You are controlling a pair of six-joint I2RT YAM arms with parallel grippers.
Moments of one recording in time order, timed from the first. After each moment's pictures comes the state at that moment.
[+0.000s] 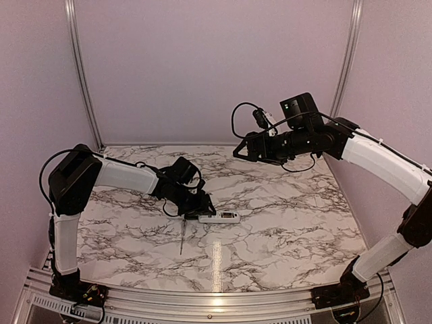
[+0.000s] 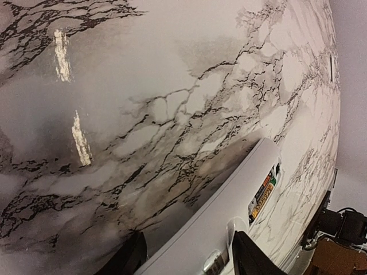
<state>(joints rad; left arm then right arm) -0.76 2.08 1.33 -0.21 0.41 -0.77 0.70 1.47 1.46 -0.64 -0.26 0.46</state>
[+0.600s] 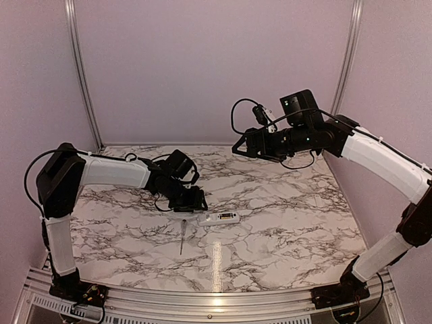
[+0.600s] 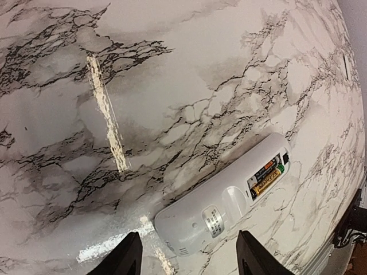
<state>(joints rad) -0.76 1.98 1.33 -0.36 0.24 -0.62 0.70 1.48 1.50 -0.64 -0.26 0.47</state>
